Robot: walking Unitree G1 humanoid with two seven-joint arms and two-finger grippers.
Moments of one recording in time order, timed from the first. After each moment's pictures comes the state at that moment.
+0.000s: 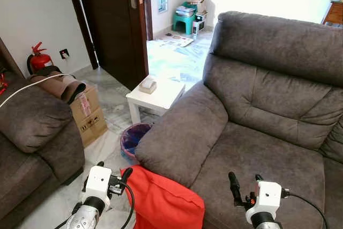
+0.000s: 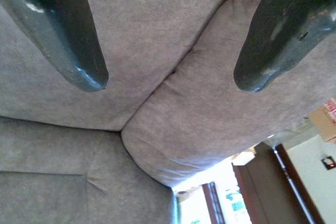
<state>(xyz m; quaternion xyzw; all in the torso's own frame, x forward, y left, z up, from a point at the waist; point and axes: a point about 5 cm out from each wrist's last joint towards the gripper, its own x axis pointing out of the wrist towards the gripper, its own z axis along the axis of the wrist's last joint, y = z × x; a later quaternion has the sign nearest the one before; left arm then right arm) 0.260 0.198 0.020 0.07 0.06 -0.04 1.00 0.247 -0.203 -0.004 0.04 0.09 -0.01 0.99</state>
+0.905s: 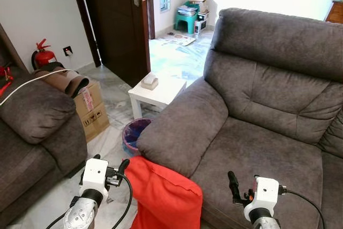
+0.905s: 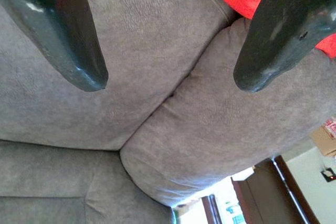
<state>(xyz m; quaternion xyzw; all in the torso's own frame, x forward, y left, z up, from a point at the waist) 0.268 0.201 0.031 0.06 0.04 -0.02 1.00 0.258 -0.198 -0.002 0.04 0.11 -0.01 0.99</state>
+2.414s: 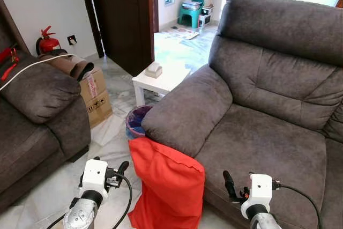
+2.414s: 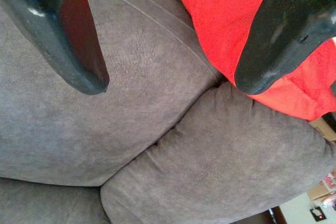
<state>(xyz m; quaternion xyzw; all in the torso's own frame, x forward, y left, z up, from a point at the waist) 0.267 0.202 0.029 0.06 0.06 -0.02 1.00 0.262 -0.194 -0.005 0.02 0.14 0.02 0.99</state>
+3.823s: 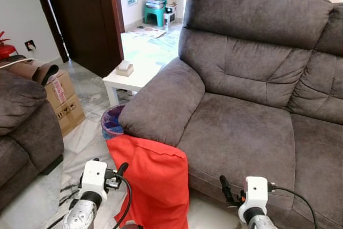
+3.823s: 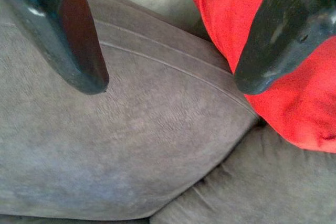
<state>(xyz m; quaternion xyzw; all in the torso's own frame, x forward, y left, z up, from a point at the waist) 0.265 0.203 0.028 0.06 0.07 -0.02 1.00 0.259 -0.191 -0.012 0.02 0.16 0.02 0.99</state>
